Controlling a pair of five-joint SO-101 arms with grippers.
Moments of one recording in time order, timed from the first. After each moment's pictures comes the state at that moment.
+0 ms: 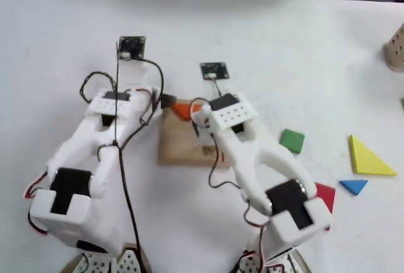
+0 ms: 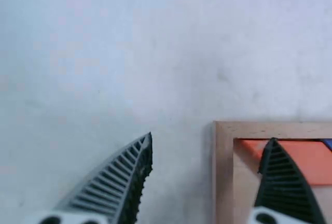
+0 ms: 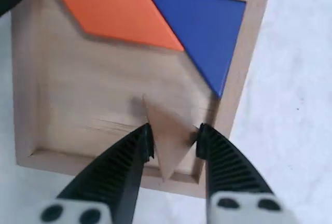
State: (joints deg) left arm 1.6 8.6 30.2 30.5 11.0; right arm -27.7 7.2 23.6 59.7 -14.1
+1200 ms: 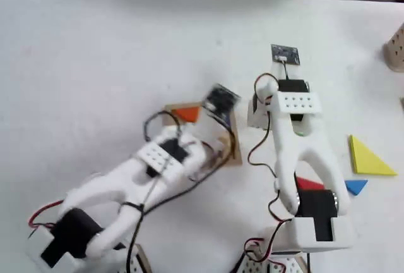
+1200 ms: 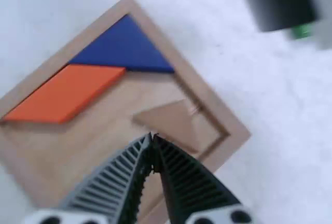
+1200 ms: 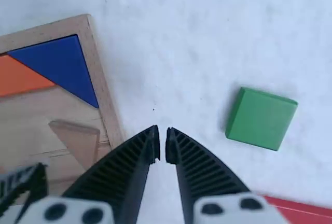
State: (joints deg) left arm 33.8 -9.9 50.4 24.3 7.6; right arm -3.5 -0.4 20.1 67.9 -4.2
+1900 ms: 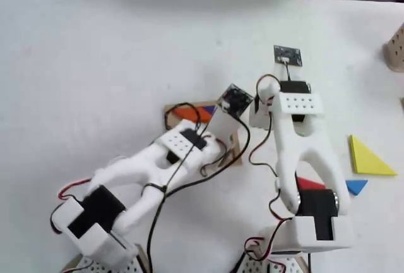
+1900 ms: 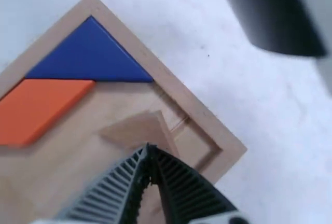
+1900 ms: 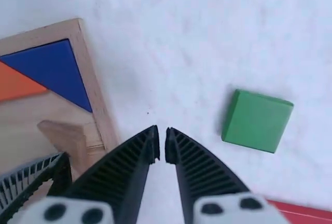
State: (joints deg) left arm 35.6 5.7 36.9 33.5 8.6; right arm -3.3 -0.4 21.6 65.6 -4.1
